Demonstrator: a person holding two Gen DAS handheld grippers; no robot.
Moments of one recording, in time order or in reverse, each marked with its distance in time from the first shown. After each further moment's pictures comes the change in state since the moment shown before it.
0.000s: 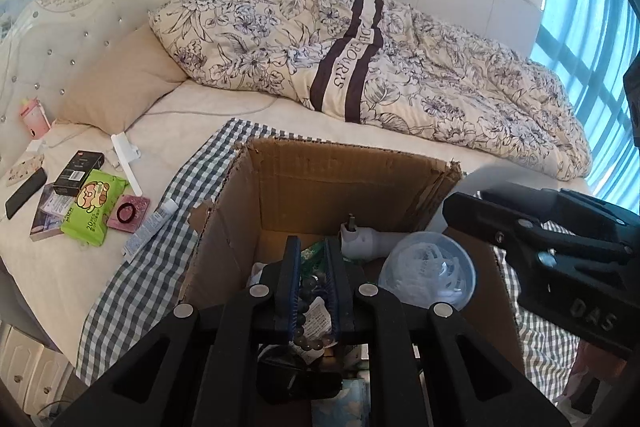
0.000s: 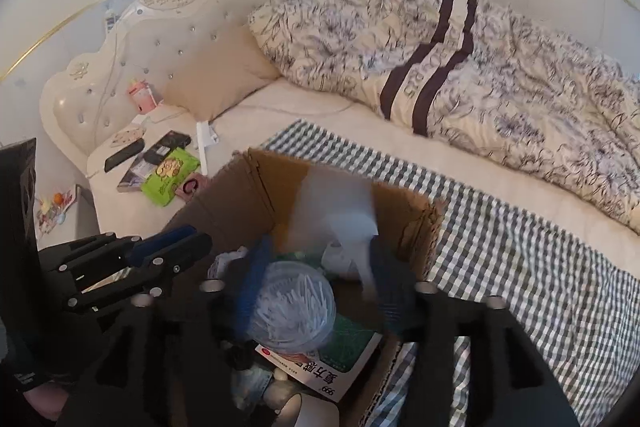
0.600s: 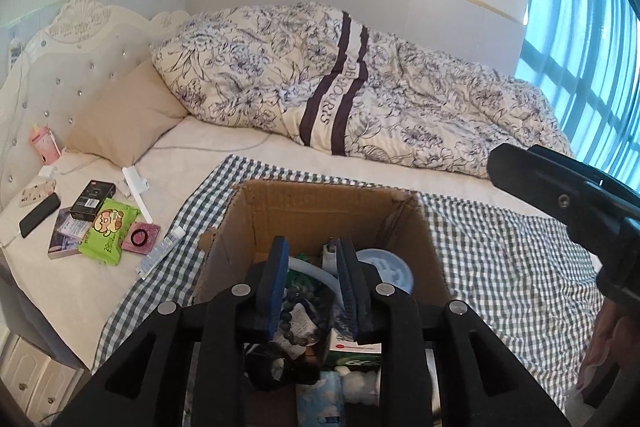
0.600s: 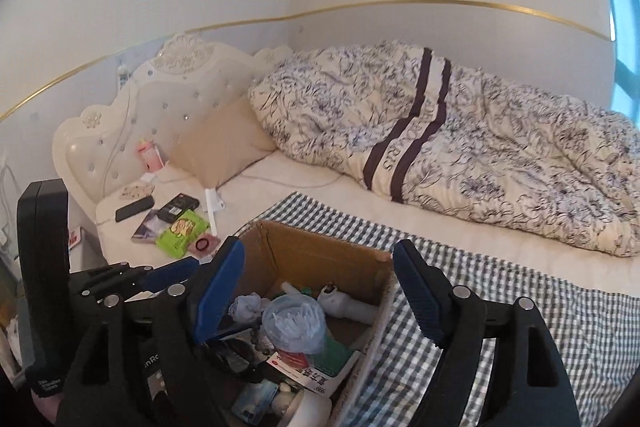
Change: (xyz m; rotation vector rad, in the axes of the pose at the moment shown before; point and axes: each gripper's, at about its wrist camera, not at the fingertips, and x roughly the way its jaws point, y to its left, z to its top) left arm -0.064 -0.028 0.006 0.029 -0.107 -0.005; right arm -0.105 0.002 0.005 0.008 -0.229 -0.044
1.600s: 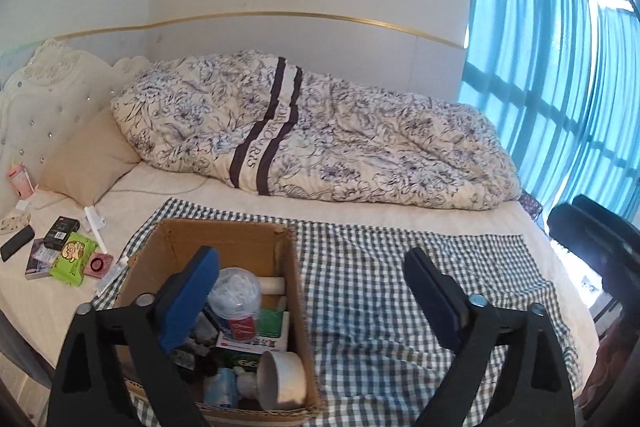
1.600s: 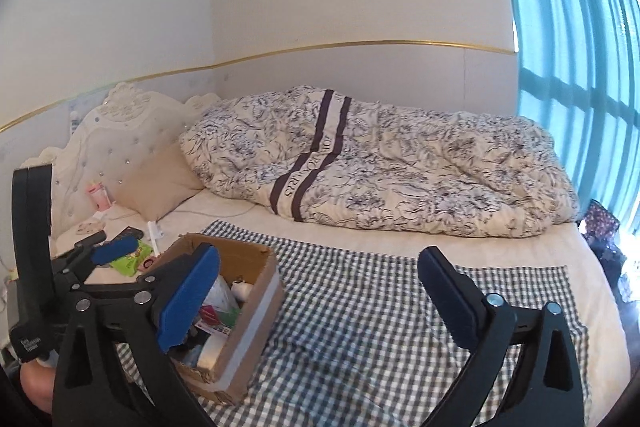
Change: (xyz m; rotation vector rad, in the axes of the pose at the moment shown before) left arm -0.079 -0.111 -0.004 0.051 -0.154 -0.133; right arm -0.168 -0.076 -0.038 0.085 -0.136 -0.253
